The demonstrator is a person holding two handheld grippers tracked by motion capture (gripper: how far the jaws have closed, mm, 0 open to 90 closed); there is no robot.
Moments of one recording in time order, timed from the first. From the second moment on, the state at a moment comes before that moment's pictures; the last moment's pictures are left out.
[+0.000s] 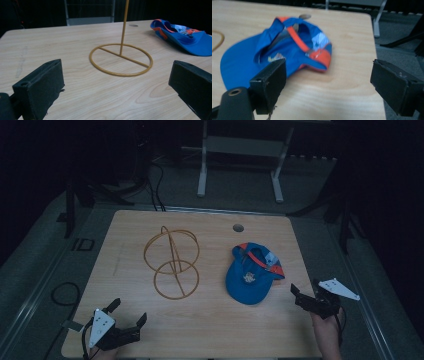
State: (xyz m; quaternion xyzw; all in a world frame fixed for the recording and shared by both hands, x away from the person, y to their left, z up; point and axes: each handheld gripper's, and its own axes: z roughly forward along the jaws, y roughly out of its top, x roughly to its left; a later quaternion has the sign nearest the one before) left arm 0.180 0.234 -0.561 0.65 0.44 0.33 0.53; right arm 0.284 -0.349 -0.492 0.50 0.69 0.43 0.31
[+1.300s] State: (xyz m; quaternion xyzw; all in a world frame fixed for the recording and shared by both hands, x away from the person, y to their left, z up) left arm 0.178 0.228 -0.557 0.67 0.44 0.31 0.50; right arm 0.404 -0.315 -0.475 0.48 0.73 0.43 0.24
